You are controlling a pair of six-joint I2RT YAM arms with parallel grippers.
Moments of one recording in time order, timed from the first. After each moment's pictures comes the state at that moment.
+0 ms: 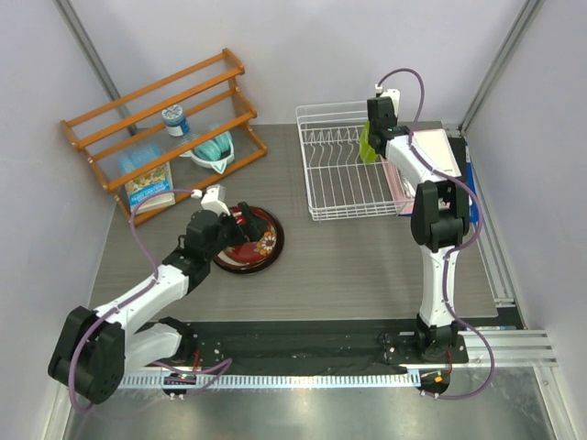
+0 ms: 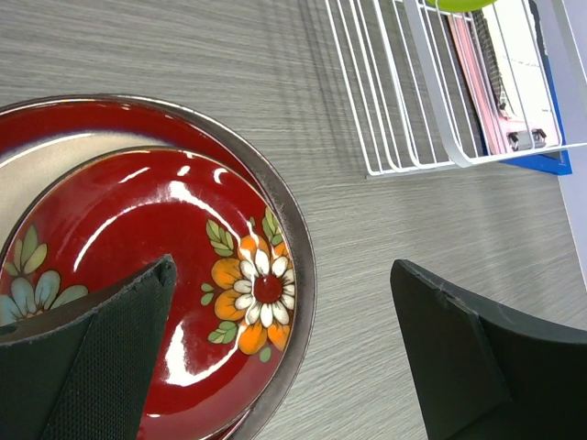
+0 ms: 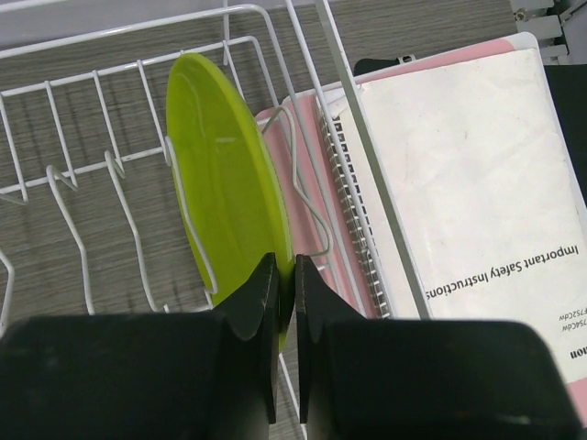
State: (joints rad) left arm -0.44 1.08 0.48 0.24 0.03 -0.60; right arm 0.20 2.20 1.92 -0.34 0.46 0.14
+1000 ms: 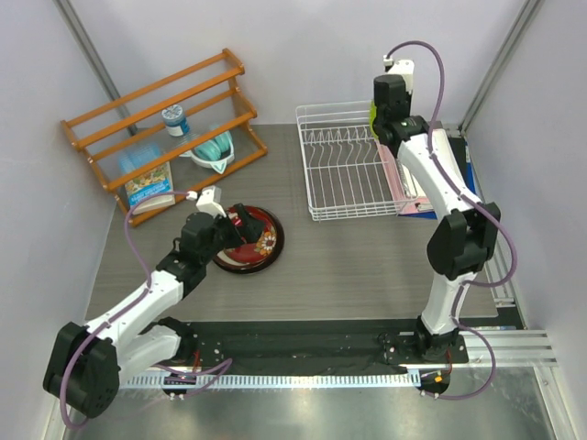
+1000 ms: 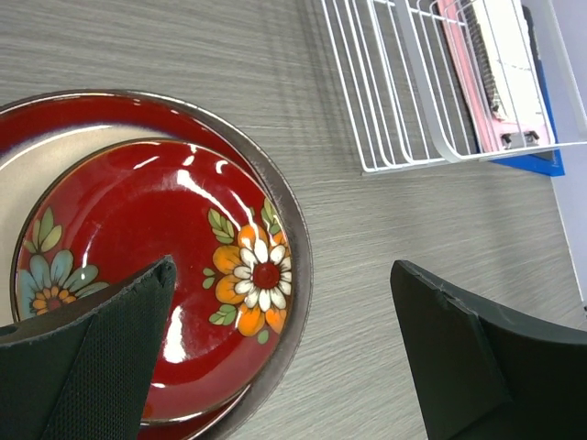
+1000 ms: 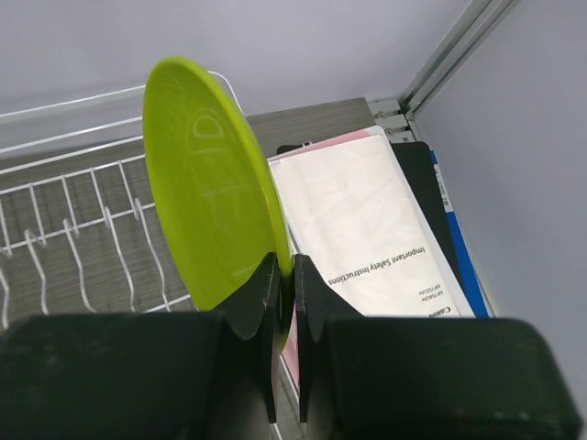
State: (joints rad) left arm -0.44 1.01 0.48 0.17 0.02 -0.61; right arm 0.28 1.92 1.89 -0.40 0.66 0.05
